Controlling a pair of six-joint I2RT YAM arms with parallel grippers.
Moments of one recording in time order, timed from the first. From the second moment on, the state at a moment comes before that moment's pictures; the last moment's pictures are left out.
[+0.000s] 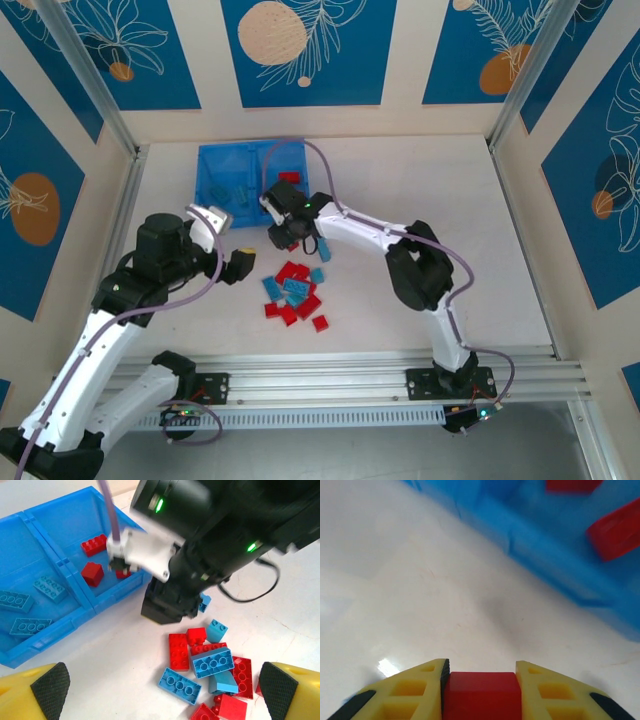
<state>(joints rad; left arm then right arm) -0.40 0.78 0.95 -0.72 0.21 0.08 0.84 2.08 1.75 -0.68 0.05 0.12</state>
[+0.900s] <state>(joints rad) -0.40 0.75 0.94 -0.71 0.07 0.06 0.73 2.67 2.65 -0.63 0.32 -0.02</state>
